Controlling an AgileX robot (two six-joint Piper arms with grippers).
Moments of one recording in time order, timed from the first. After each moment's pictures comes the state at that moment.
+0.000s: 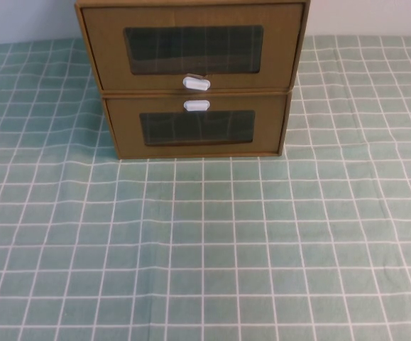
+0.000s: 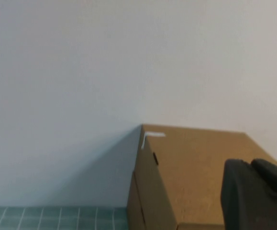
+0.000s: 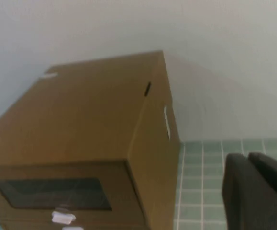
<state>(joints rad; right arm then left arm) 0.11 0.98 -1.23 0.32 0.50 -0.03 -0.07 0.85 -1.34 -0.16 0.55 -0.02</state>
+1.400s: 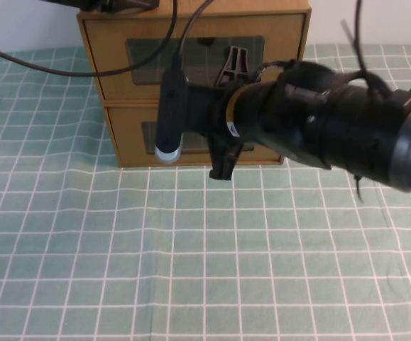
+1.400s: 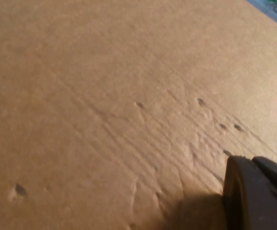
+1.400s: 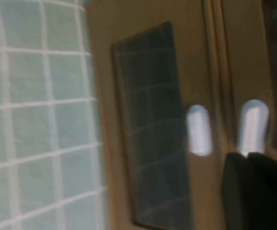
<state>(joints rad) 0.79 1.81 -1.52 -0.57 0.48 -0.38 -0.09 2.06 -2.17 -0.93 1.17 0.75</state>
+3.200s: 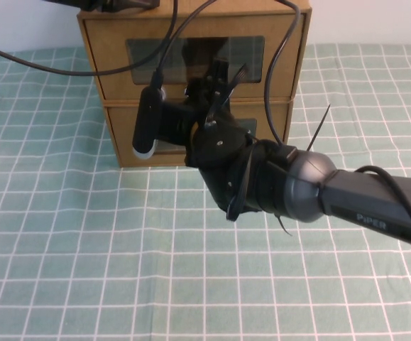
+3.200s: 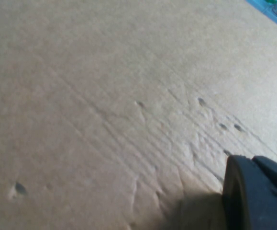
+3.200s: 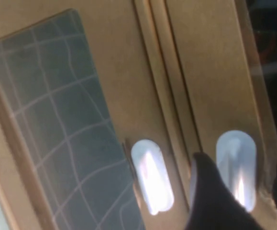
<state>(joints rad) 0.86 2.07 -1.60 -1.65 0.60 0.70 -0.09 2.06 -2.18 -0.93 1.18 0.74</state>
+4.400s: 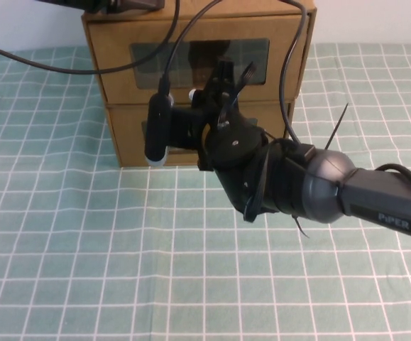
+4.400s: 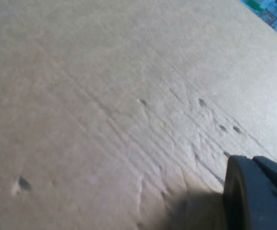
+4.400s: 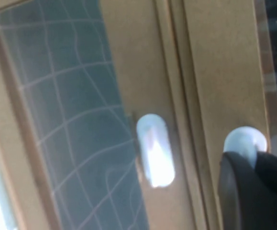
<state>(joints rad) 0.84 2.02 -1.52 -1.67 0.54 0.64 -0.09 2.09 -2.19 -0.96 1.19 0.70</state>
